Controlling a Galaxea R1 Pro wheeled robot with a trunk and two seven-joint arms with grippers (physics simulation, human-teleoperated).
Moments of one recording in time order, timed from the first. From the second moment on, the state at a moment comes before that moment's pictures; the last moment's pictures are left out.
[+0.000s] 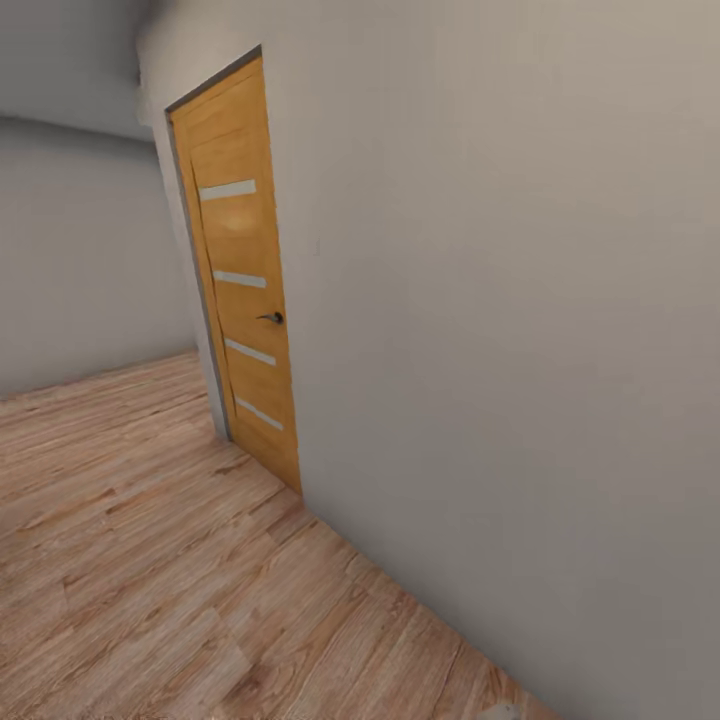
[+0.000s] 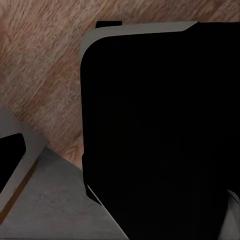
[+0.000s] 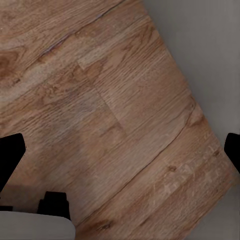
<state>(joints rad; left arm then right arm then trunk) -0.04 0.00 0.00 -0.01 0.00 -0.01 0.01 -0.41 0.07 0.46 -0.08 -0.13 0.12 -0.30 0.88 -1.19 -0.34</state>
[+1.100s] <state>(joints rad) -0.04 0.00 0.00 0.00 0.00 -0.01 0.01 -0.41 0.07 0.46 -0.05 -0.13 0.12 -0.30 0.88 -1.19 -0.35</state>
